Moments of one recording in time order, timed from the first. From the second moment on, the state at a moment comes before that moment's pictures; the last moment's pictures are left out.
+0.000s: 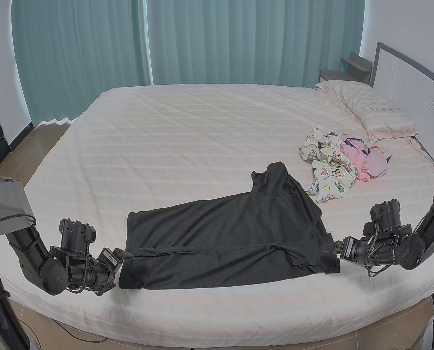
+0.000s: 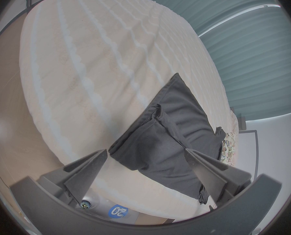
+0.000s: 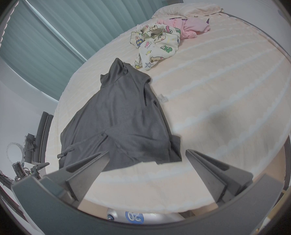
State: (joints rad) left arm -0.14 2.04 -0.40 -0.77 -0.11 -1.08; right arm 0.15 1.99 -0.49 -0.67 0.09 0.53
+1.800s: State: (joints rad) left arm -0.22 2.22 -0.02 -1.11 -0.06 -0.61; right arm 0.16 2.00 -0.42 -0.76 0.09 0.47
